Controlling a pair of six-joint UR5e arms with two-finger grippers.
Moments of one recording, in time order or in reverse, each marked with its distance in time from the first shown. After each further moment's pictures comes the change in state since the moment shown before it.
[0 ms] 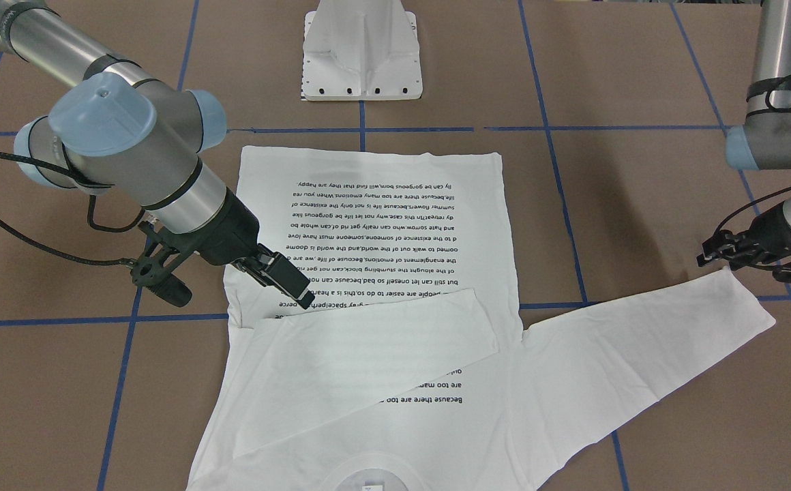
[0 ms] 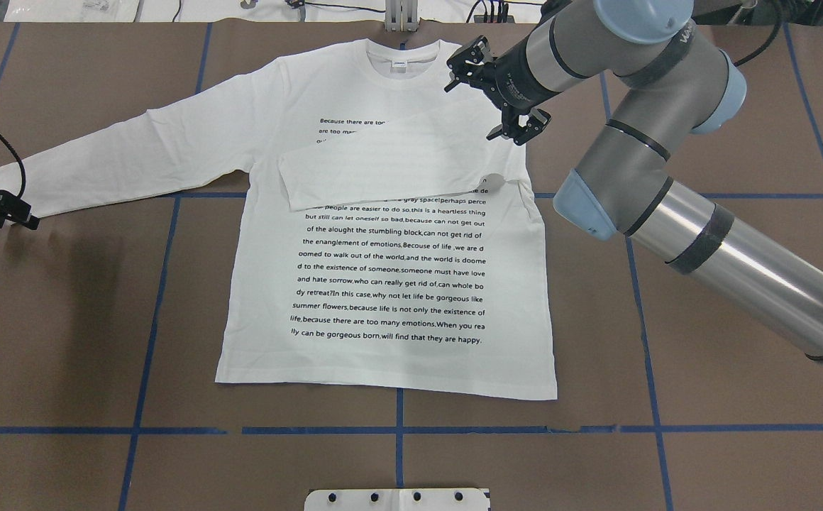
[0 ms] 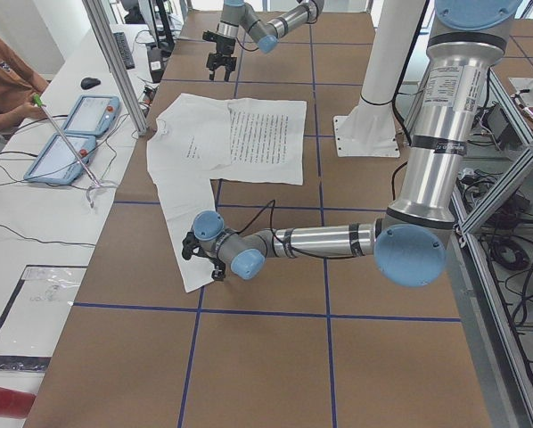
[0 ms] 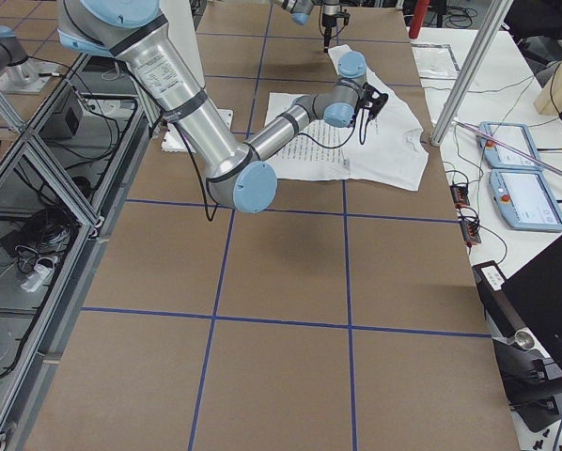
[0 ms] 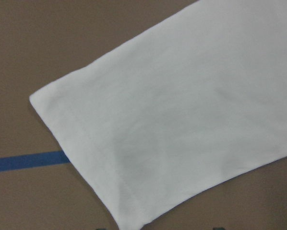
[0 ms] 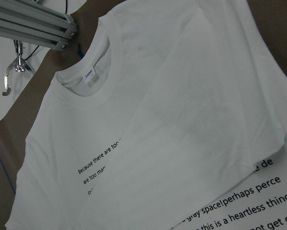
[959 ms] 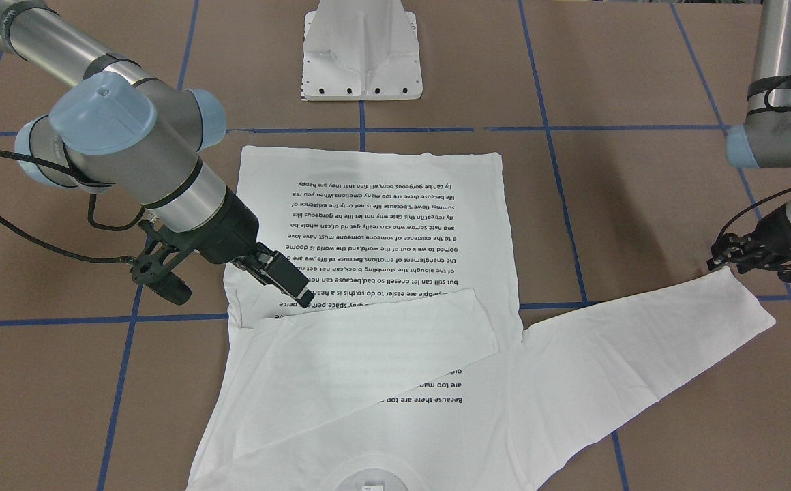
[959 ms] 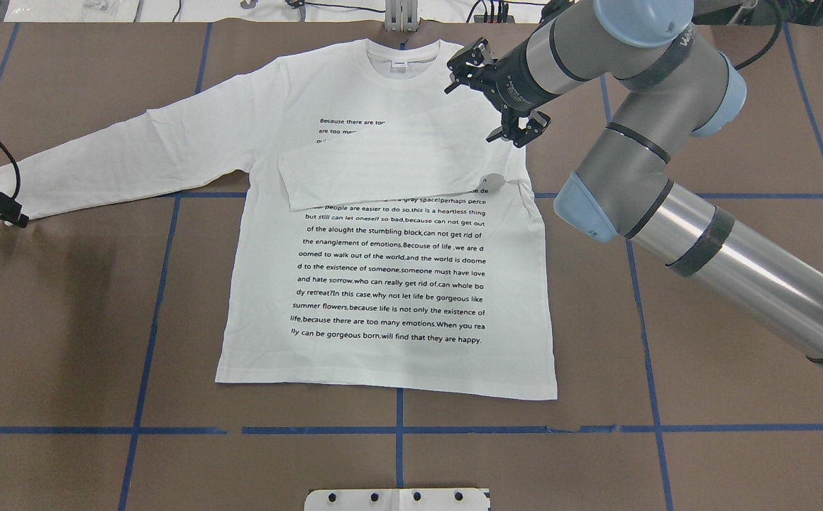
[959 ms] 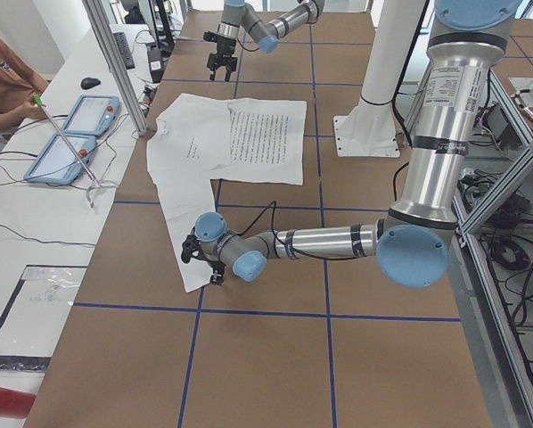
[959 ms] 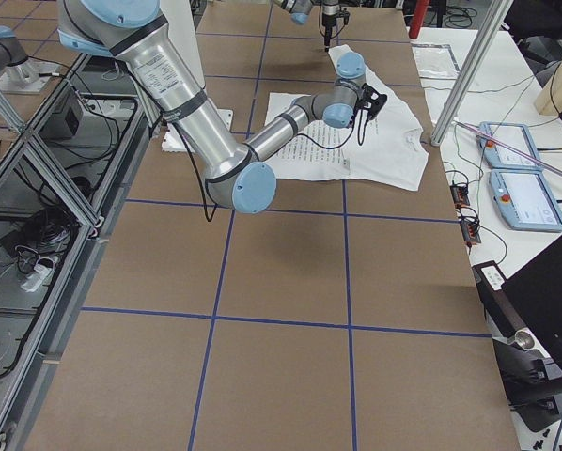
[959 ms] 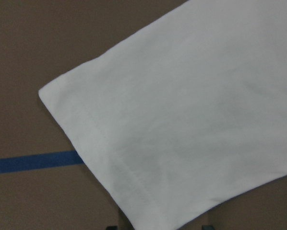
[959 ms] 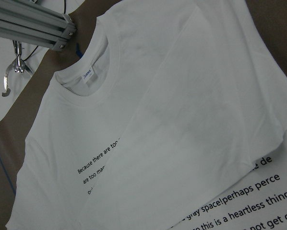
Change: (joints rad) left arm -0.002 0.010 -0.004 0.000 0.083 0.019; right arm -0.004 -0.004 0.006 0.001 -0.005 0.011
